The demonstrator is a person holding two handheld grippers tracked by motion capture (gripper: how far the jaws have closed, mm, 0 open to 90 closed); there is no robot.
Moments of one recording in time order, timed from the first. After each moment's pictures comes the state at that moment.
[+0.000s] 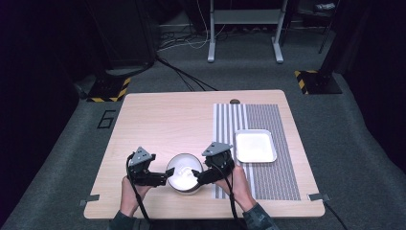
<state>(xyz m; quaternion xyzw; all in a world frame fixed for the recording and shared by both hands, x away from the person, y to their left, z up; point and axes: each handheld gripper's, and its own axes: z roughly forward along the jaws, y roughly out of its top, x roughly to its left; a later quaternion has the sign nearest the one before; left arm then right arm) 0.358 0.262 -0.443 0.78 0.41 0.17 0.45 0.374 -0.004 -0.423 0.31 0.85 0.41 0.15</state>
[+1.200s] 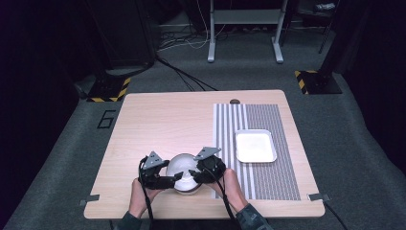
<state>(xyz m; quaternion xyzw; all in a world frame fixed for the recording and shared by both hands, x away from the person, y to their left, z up) 0.359 0.240 -0.466 0.80 0.38 0.15 0.43 0.381 0.019 -0.454 0.30 0.86 0.38 0.13</state>
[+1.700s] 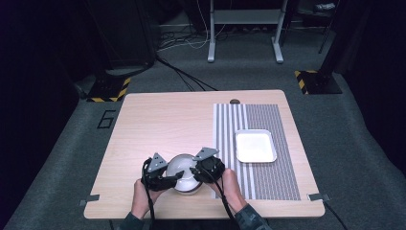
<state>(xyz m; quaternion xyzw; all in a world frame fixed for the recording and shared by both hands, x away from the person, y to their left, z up) 0.354 0.229 -0.466 0.81 0.38 0.18 0.41 0.379 0.022 -0.454 0.30 0.86 0.37 0.16</state>
